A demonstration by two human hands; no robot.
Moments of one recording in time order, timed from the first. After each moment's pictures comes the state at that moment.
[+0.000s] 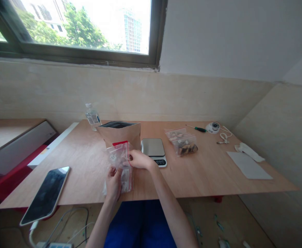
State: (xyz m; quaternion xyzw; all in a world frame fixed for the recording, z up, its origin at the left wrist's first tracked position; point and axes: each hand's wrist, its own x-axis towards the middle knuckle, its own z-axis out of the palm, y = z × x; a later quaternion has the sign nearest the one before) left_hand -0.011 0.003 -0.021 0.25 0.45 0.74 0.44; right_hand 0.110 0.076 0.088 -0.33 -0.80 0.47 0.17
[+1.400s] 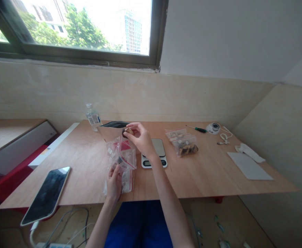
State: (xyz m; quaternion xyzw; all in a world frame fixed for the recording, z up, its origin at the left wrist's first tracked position) left_hand -0.008 0.004 -0.011 0.16 0.38 0.77 0.49; right_hand 0.102 0.089 0.142 -0.30 -0.68 0.39 0.54
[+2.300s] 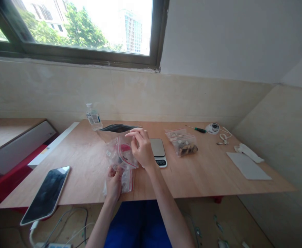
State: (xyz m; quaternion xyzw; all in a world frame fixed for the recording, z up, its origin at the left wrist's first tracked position) left_hand -0.008 0.001 -0.013 0.24 0.41 0.75 0.46; right_hand 0.107 0.061 0.131 -0.33 -0.76 0.09 0.56
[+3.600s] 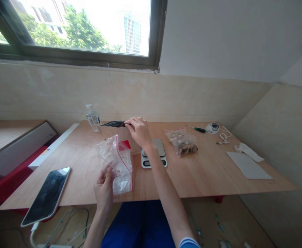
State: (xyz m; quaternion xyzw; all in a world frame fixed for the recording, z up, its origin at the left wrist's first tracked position) left_hand -0.021 -0.026 0.016 0.21 0.49 0.73 0.42; right_hand 0.099 0.122 0.151 -0.35 -0.82 0.06 0.46
